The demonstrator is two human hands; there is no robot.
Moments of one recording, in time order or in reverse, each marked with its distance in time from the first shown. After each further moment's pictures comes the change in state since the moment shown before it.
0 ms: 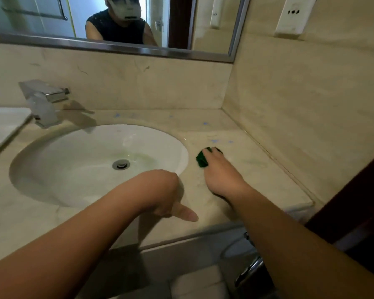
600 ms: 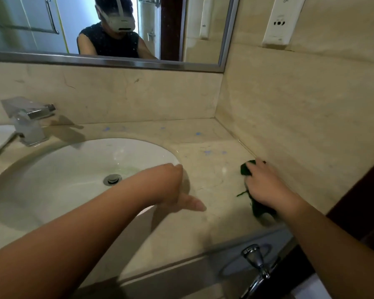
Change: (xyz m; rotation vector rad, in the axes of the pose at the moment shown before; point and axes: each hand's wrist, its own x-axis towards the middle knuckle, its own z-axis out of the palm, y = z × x) left_hand 0.025 -0.001 -0.035 -0.099 0.255 0.014; right_hand -0.005 0.107 -0.049 -0.086 0.056 0.234
